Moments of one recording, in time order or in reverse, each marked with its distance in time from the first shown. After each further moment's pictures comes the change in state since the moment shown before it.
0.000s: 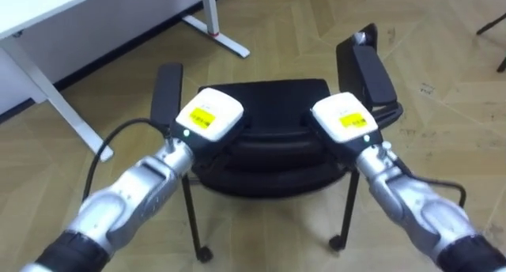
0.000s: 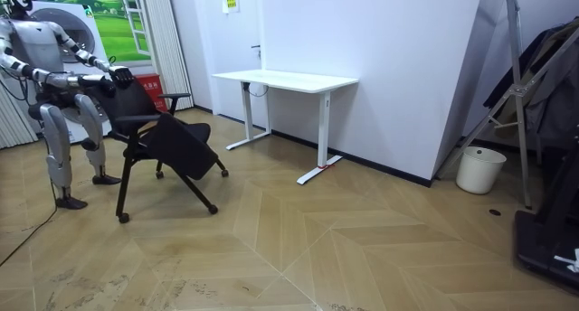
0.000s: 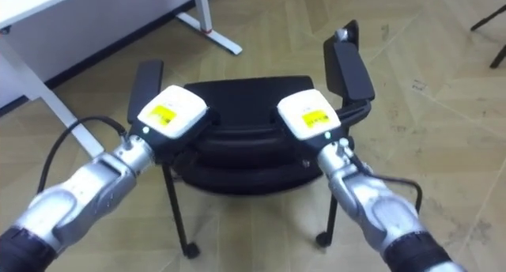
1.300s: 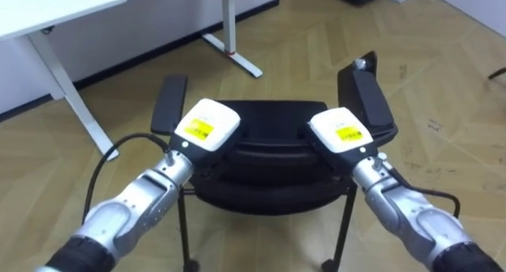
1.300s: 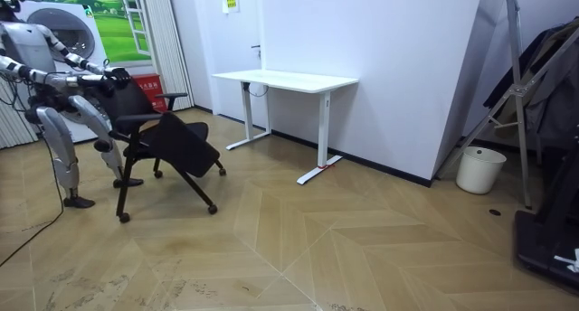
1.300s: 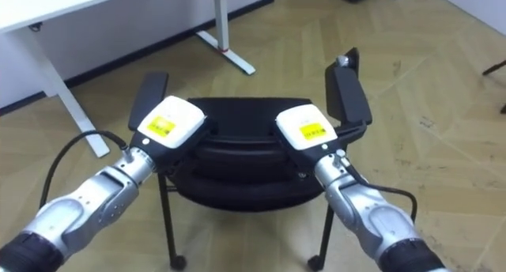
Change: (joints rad) left arm 0.003 -0.069 -0.005 0.140 0.044 -0.014 0.129; right arm 0.034 0.019 -0.018 0.046 0.014 -0.029 0.002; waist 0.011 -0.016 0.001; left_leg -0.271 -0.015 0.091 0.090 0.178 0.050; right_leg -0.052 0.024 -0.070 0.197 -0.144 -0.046
